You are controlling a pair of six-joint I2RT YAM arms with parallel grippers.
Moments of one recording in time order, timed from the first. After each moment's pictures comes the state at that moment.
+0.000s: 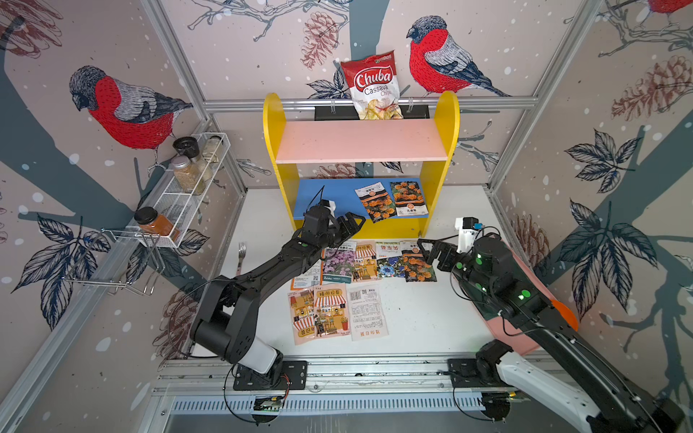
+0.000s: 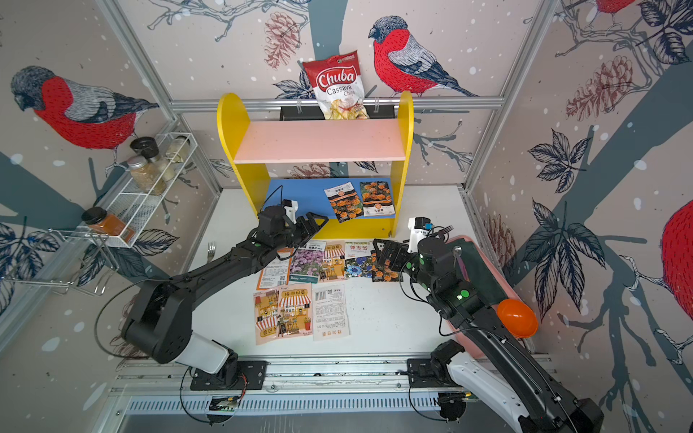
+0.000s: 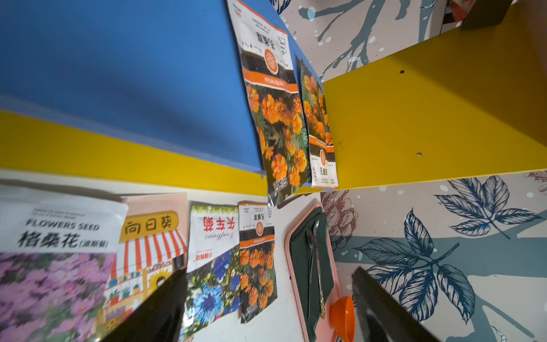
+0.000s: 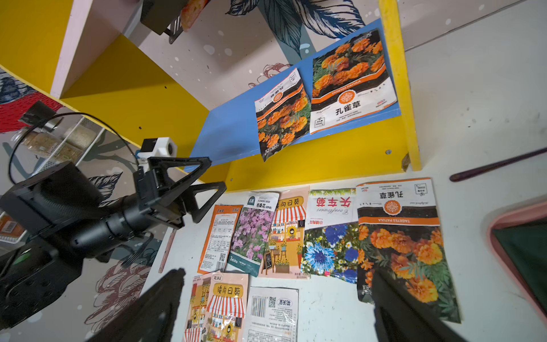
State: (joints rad) left arm -0.44 1.57 0.99 0.17 0.36 -0.99; right arm 0.57 0.80 0.77 -0.35 -0.06 0.61
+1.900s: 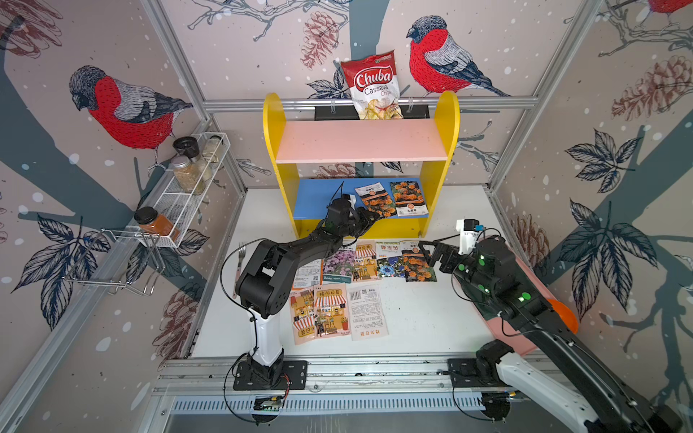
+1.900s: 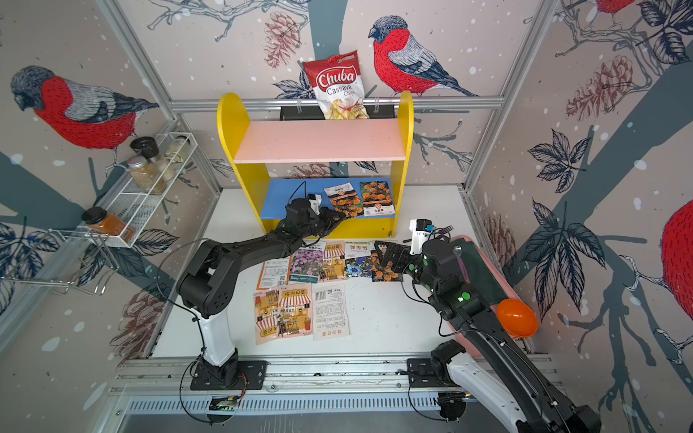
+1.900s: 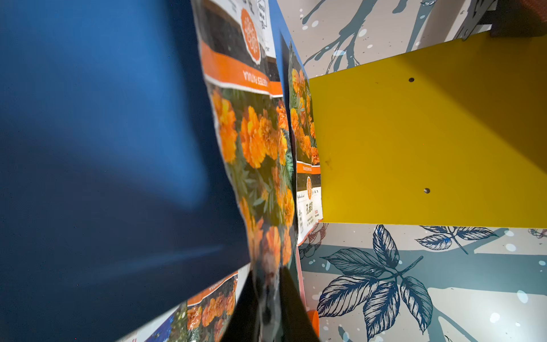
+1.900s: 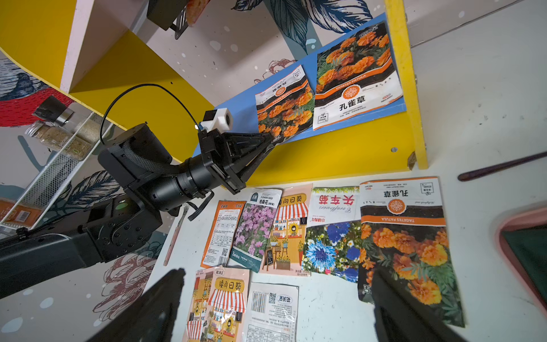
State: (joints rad) left arm -0.50 1.91 1.20 0.40 0.44 -1.15; right arm 0.52 0.77 0.73 -0.32 -0.13 0.60
